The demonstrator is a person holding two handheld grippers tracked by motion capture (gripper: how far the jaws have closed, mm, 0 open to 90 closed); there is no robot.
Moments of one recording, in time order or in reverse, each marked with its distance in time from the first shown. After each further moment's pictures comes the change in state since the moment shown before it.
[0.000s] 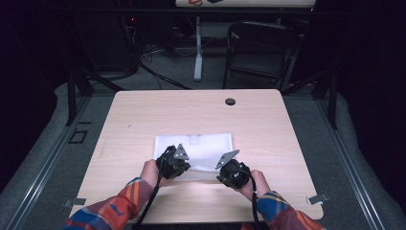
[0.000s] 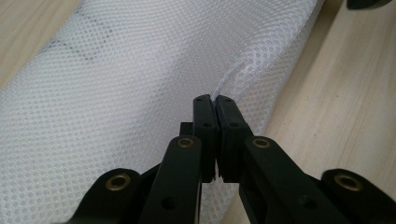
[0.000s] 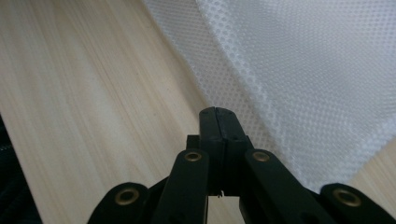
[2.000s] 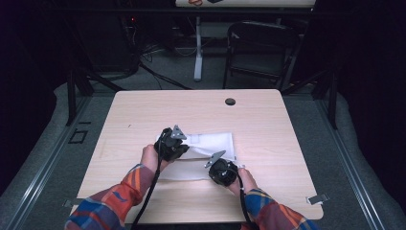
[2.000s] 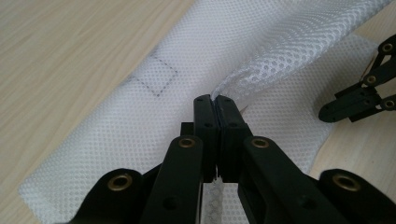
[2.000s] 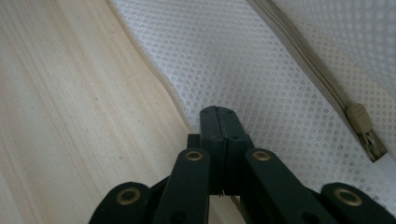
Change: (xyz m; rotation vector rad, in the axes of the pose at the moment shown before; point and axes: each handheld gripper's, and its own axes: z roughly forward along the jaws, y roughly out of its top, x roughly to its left) left arm 0.035 0.032 -0.018 -0.076 0.082 -0.113; right arm -0.003 0.010 0.047 0.024 -0.039 0.004
